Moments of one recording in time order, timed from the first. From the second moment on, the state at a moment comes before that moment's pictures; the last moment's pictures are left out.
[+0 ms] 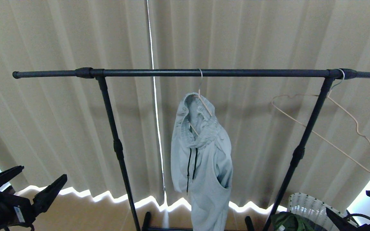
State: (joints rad) left arm 0.00 1.07 -0.09 -0.80 -0.08 0.18; right arm 0.35 0.98 -0.15 -0.32 -0.35 -0.16
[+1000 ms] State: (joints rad) left arm -0.02 1.07 -0.07 -0.80 -0.10 0.19; right arm 0.35 0.98 -0.14 -0.31 -0.34 -0.15
